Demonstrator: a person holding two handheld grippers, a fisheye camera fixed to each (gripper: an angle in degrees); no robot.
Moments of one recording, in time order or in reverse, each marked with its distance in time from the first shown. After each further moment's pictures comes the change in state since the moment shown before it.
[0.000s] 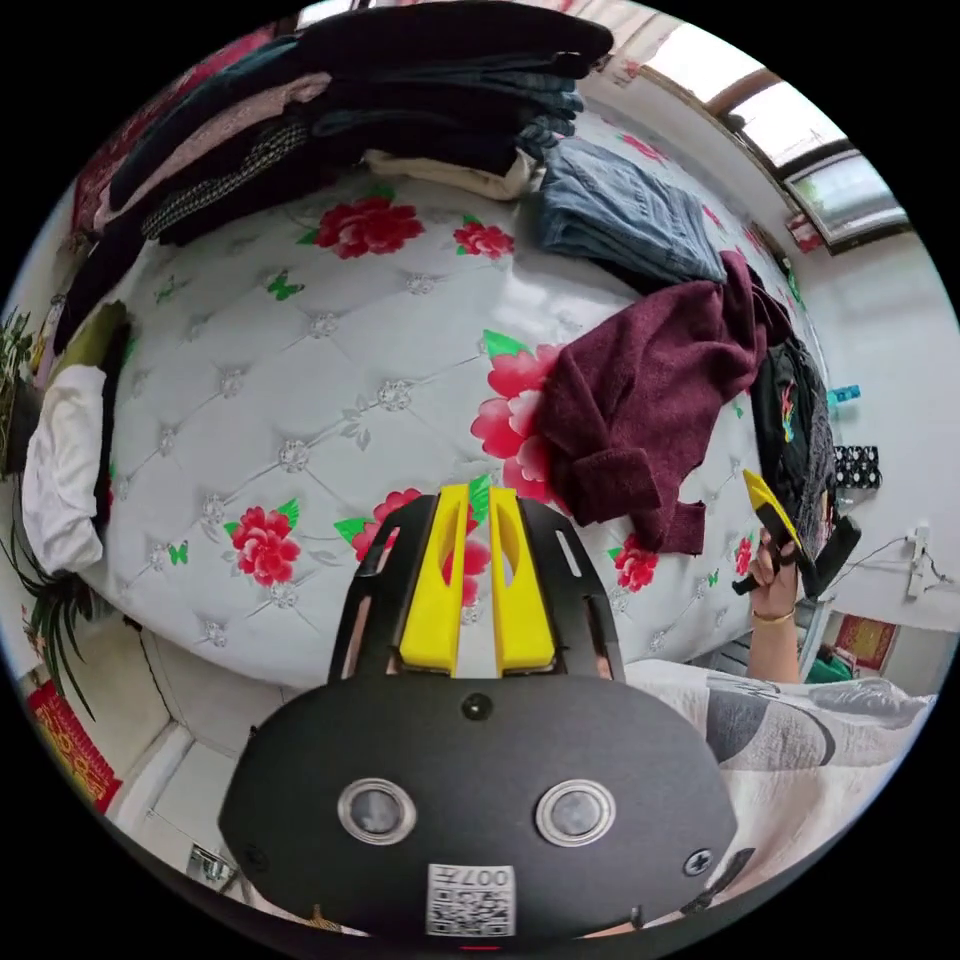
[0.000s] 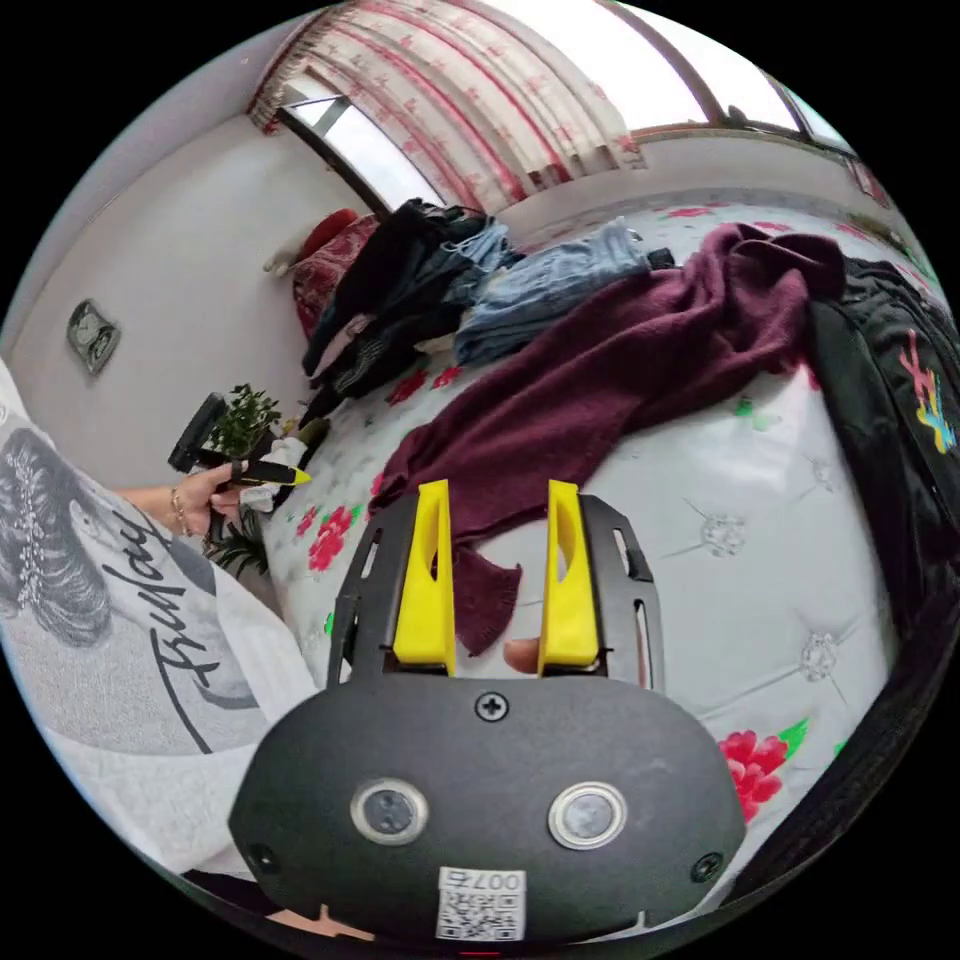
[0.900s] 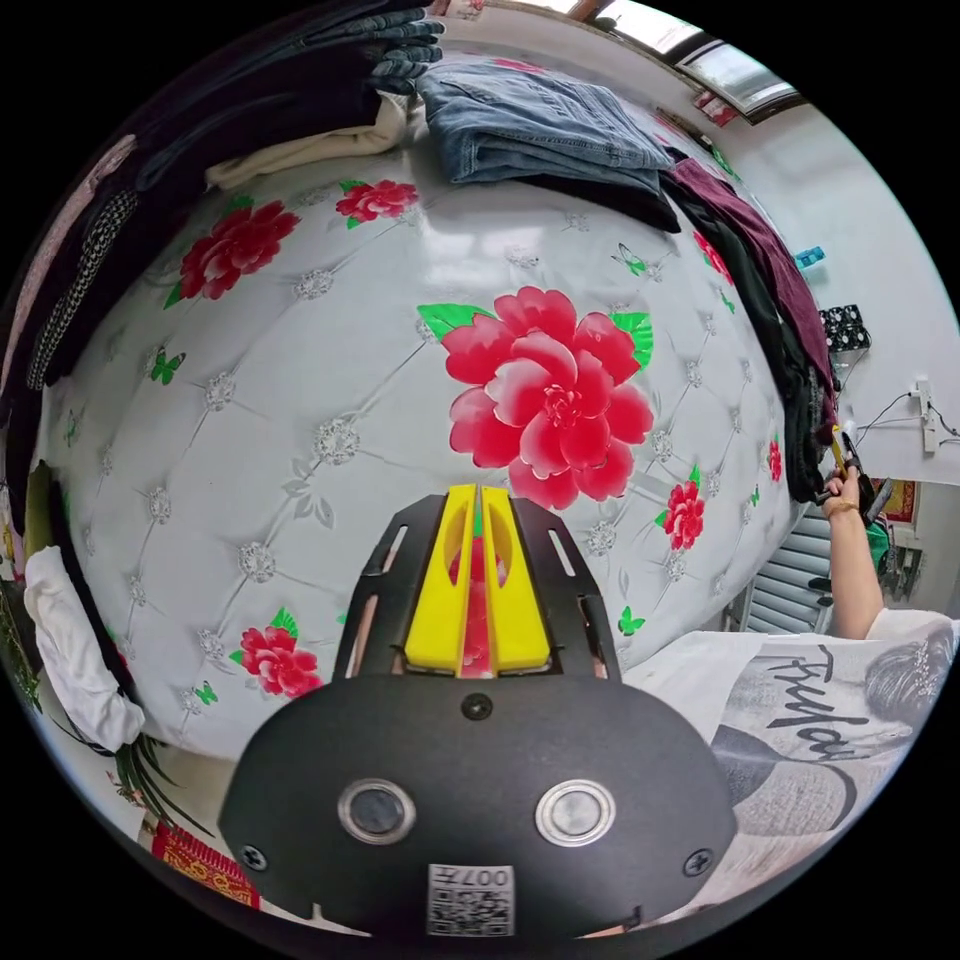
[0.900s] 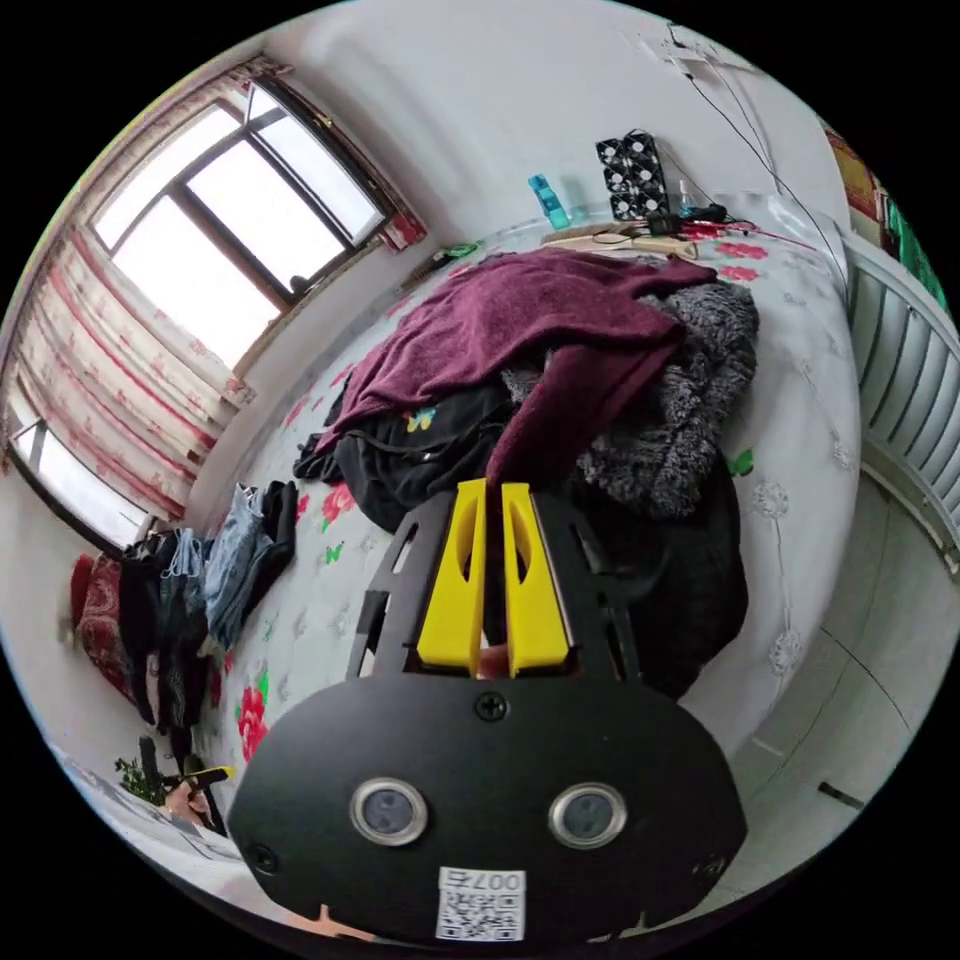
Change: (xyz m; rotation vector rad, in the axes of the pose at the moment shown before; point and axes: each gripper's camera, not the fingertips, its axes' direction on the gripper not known) left arm -0.012 -0.020 0.121 -0.136 0.014 0.321; right arm 0.139 0.026 -0.193 0.571 0.736 0.901
